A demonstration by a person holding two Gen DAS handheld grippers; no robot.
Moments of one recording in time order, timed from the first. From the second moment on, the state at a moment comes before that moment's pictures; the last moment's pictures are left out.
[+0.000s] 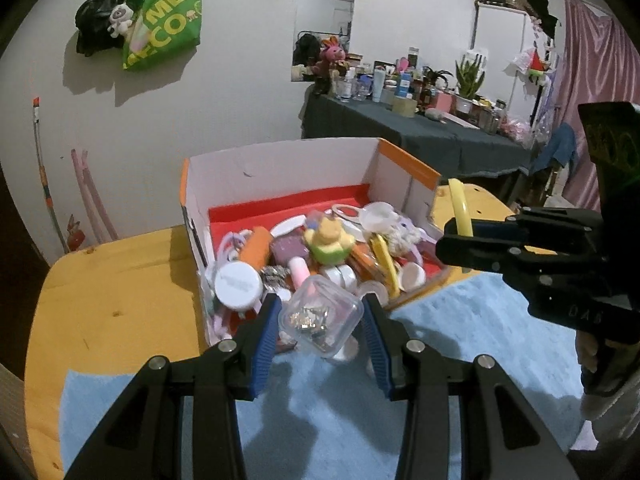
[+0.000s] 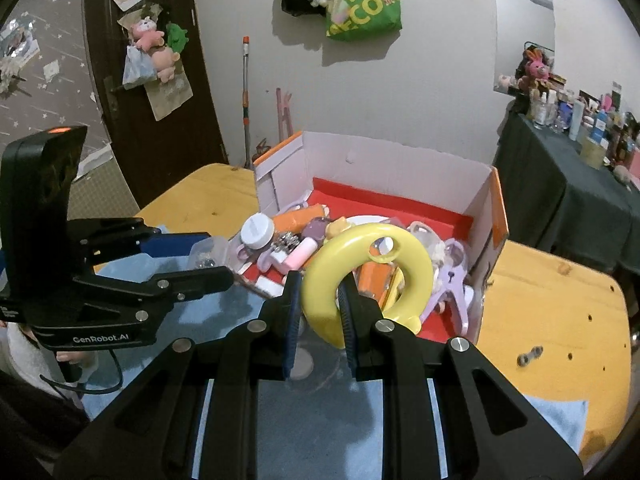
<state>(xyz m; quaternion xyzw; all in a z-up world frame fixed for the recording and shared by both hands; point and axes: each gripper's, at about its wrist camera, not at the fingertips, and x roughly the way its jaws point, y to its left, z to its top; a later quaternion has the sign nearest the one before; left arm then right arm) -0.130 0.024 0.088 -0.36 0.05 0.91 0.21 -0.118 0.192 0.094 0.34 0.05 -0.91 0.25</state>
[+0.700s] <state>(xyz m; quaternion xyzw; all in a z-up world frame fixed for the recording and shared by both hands) -0.212 0.039 0.063 -0.38 0.05 0.91 0.18 -0.201 0.187 0.050 0.41 0.06 -0.88 0.24</state>
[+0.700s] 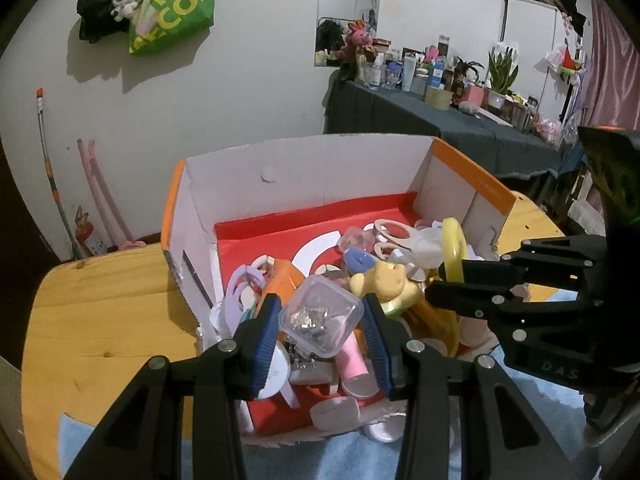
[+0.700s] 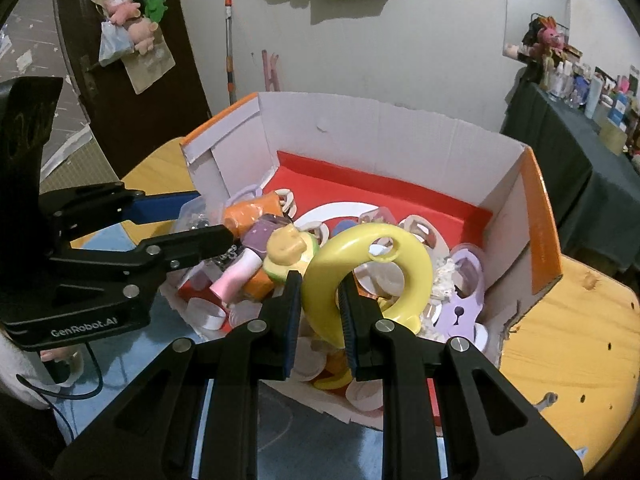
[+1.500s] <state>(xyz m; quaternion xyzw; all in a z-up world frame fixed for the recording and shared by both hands) -0.223 0.039 0.046 -0.40 0.04 0.90 0.17 -0.213 0.187 0.041 0.42 0.05 -0.87 0.24</state>
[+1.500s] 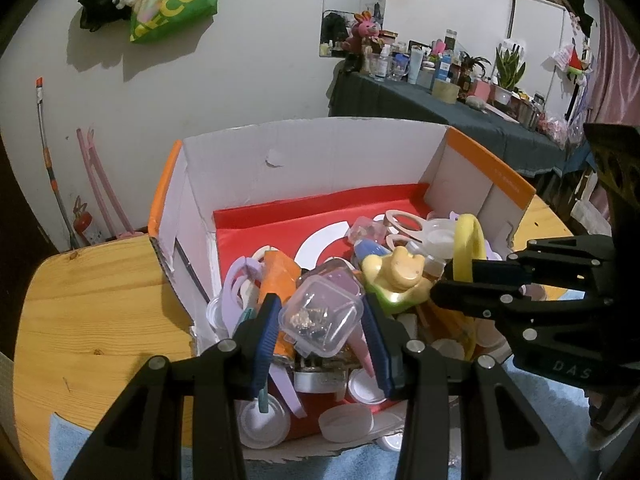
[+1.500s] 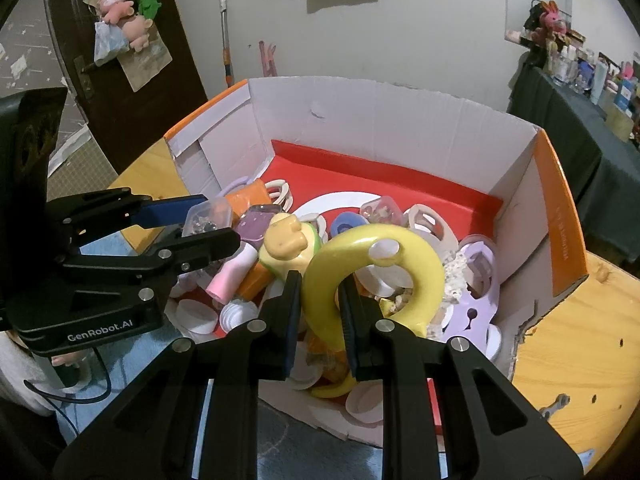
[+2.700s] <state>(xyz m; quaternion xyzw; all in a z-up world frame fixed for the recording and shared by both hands) -0.216 0.040 0.047 -0.40 0.04 0.90 0.17 -0.213 0.190 0.036 0.43 0.04 -0.87 0.23</state>
